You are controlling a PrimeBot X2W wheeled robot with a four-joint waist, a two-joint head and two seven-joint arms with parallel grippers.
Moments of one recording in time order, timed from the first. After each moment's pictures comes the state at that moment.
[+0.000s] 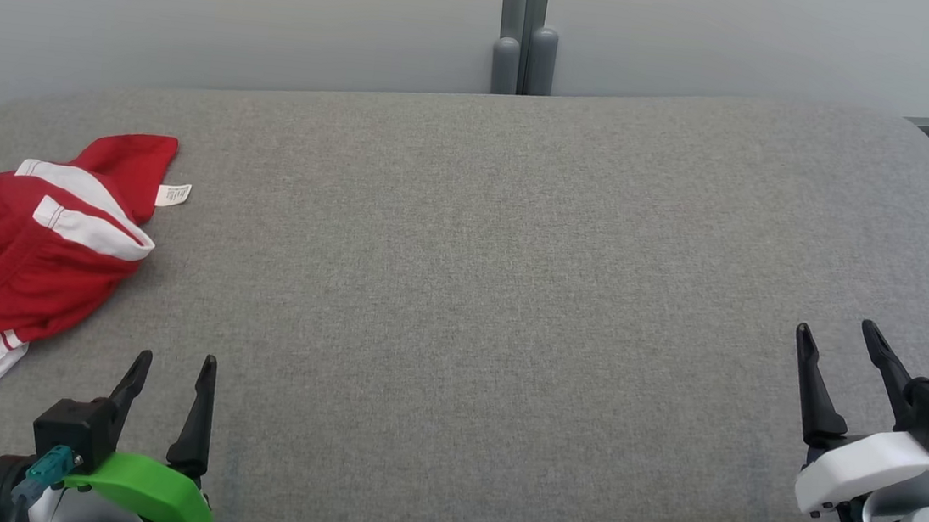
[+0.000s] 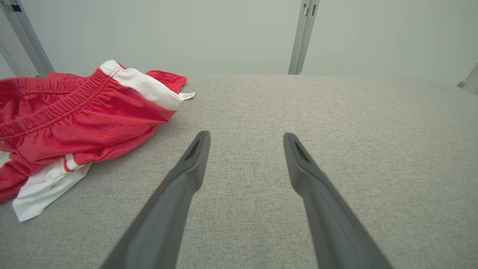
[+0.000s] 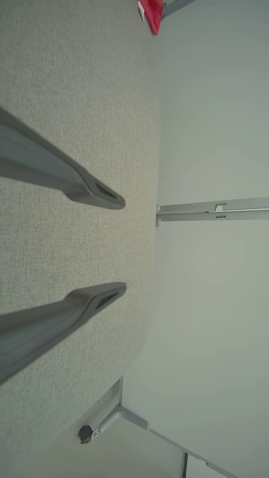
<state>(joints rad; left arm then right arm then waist) -0.04 0.09 -0.08 0.34 -0.27 -0.10 -0.25 -0.04 -0.25 0.13 0.25 0.20 0.02 -0.25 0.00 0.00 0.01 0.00</state>
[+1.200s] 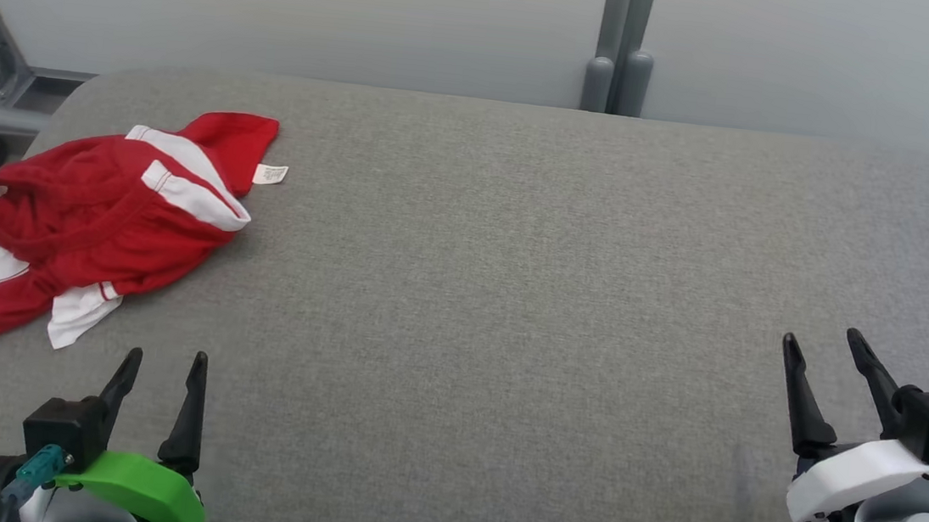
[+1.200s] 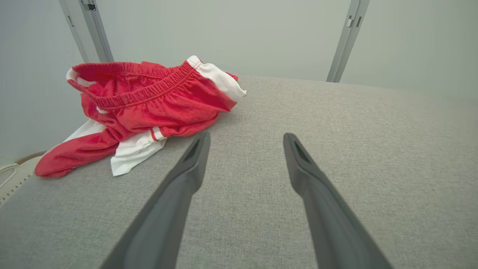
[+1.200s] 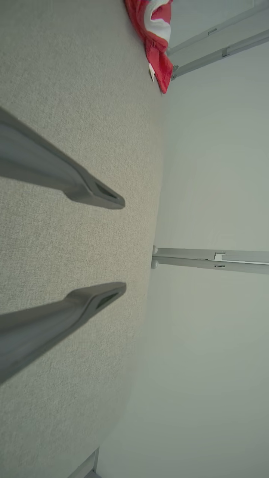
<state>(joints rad) -0.04 0.06 -0.04 0.35 -0.23 -0.12 -0.25 -0.03 -0.22 0.08 0.27 0.17 0.09 -0.25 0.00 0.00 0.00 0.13</state>
